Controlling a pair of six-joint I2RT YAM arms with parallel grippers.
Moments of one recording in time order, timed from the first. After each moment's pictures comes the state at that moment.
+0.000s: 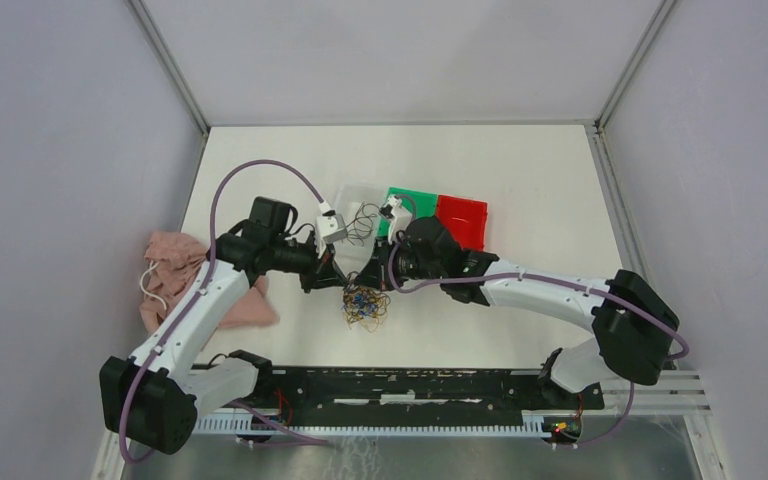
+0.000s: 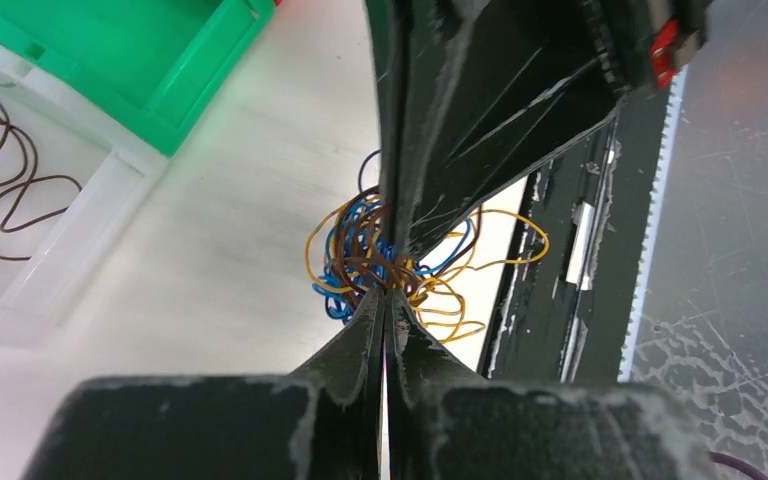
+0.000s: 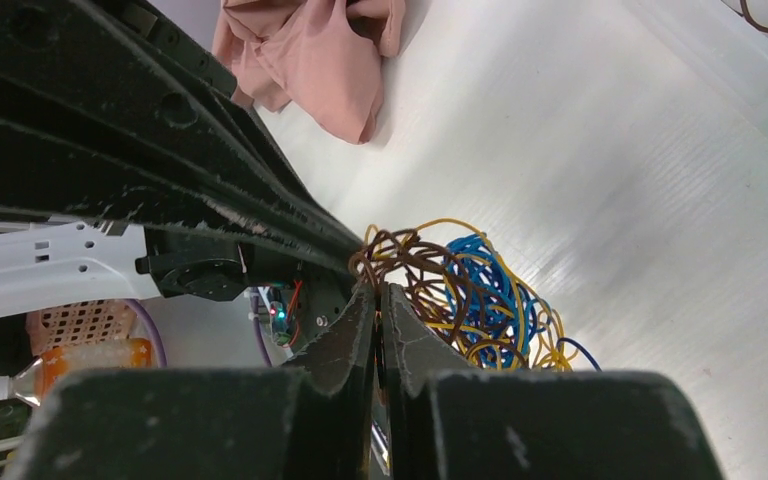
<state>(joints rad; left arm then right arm) -0.32 1.08 0.88 -0.77 0.88 0.54 0.96 1.48 0.92 0.13 -0.28 0.73</state>
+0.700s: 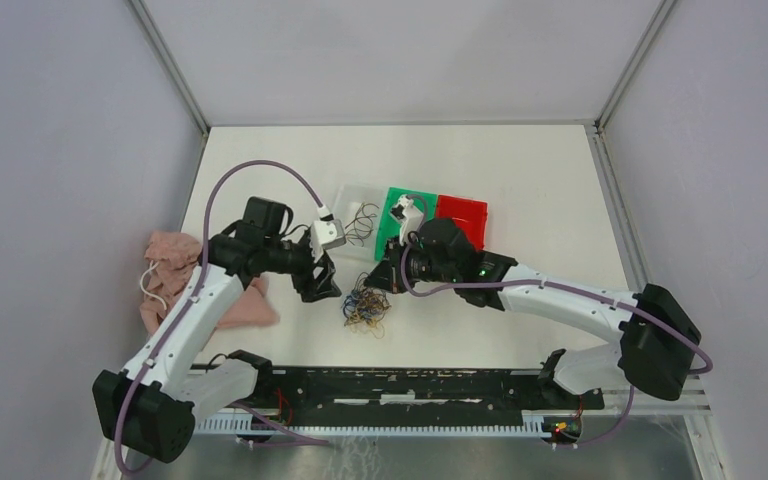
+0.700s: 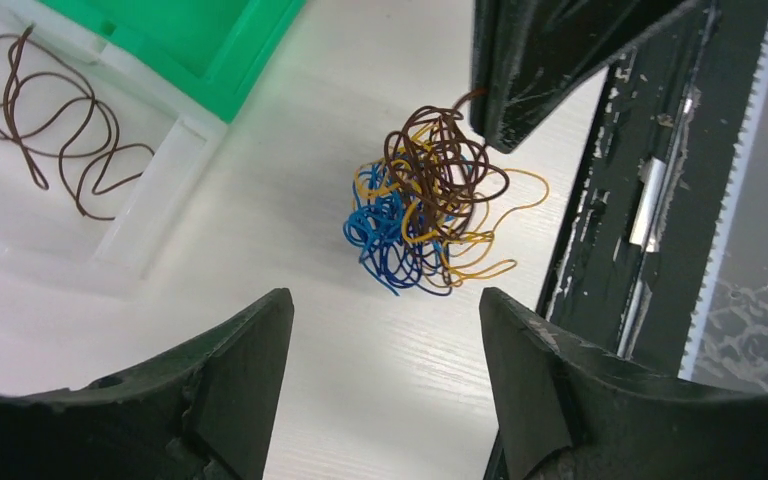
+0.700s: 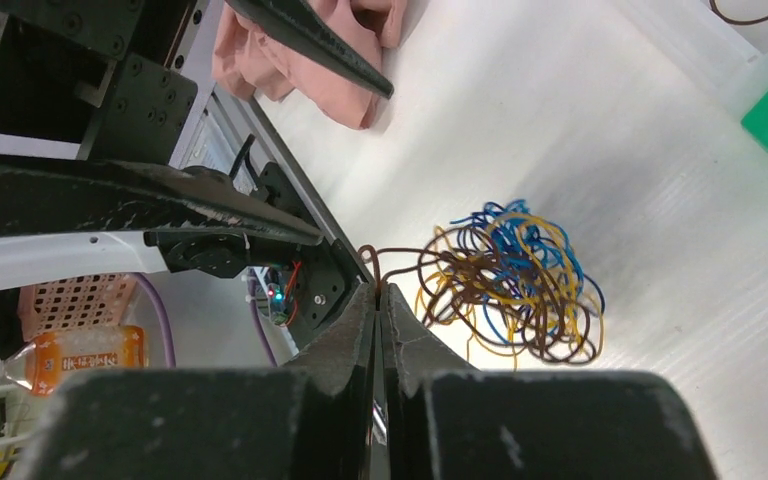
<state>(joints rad) -0.32 1.04 0.91 -0.84 0.72 0.66 0.96 1.36 0.88 0.06 -0.26 0.70</state>
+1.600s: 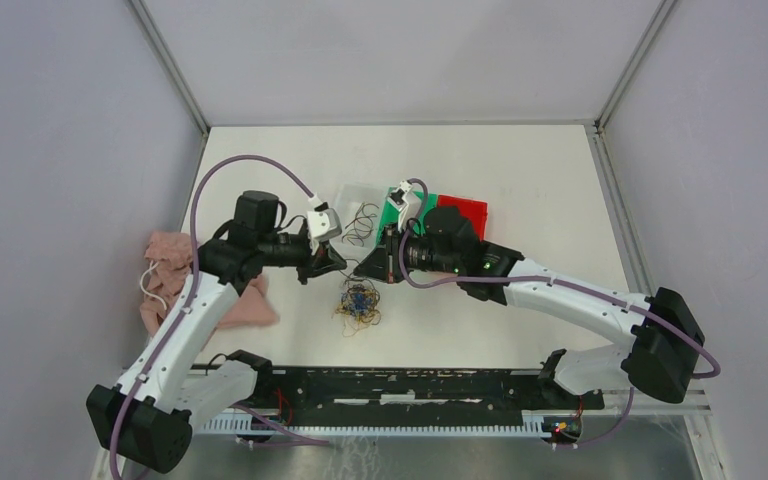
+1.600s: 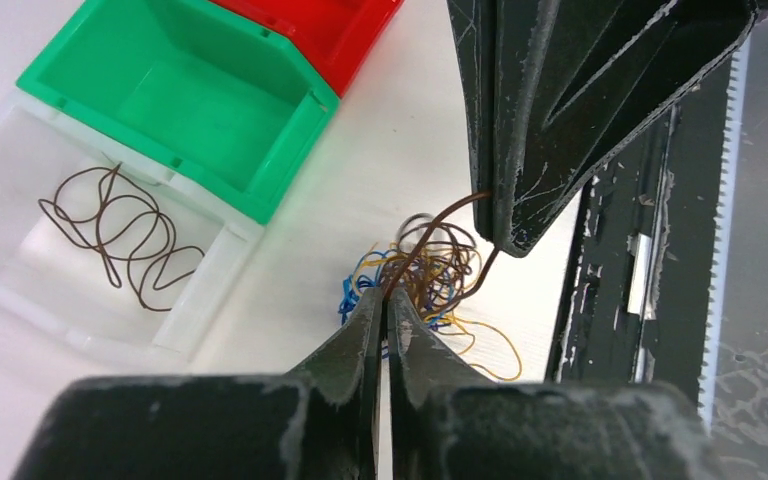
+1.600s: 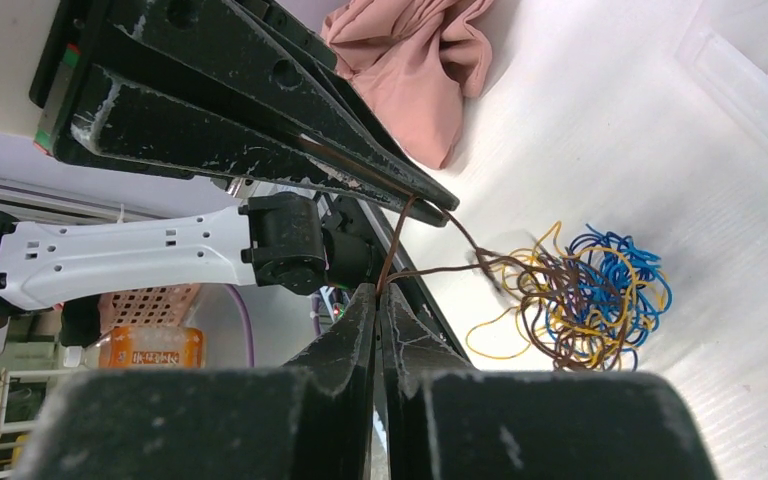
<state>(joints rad) -0.32 0.99 0.94 -0.71 0.85 0.59 0.96 1.33 0.97 0.06 -0.32 0.74</state>
